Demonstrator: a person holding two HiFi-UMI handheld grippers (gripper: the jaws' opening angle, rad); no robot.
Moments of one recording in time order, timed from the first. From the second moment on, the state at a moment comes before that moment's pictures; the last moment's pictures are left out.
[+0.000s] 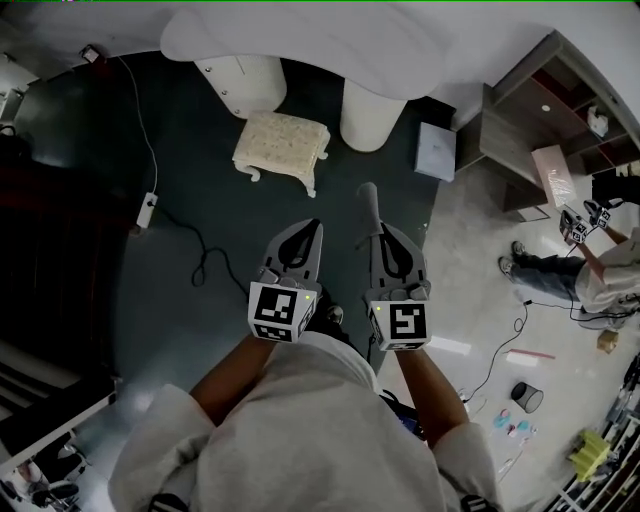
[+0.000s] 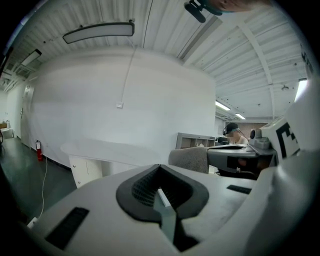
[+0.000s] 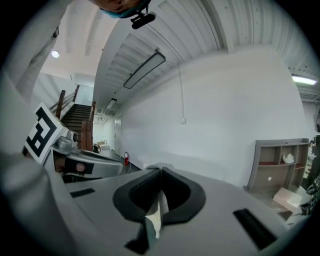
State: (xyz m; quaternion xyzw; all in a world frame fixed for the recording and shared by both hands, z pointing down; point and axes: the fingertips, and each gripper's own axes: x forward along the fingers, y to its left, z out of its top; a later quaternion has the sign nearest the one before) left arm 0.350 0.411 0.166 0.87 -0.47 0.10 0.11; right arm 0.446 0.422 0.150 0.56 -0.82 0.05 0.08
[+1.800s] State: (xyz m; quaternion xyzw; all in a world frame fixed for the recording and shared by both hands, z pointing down) left arm 0.221 0.098 0.289 0.73 -0.61 0.12 0.29; right arm 0.319 0.061 0.283 0.28 -0.92 0.07 0.27
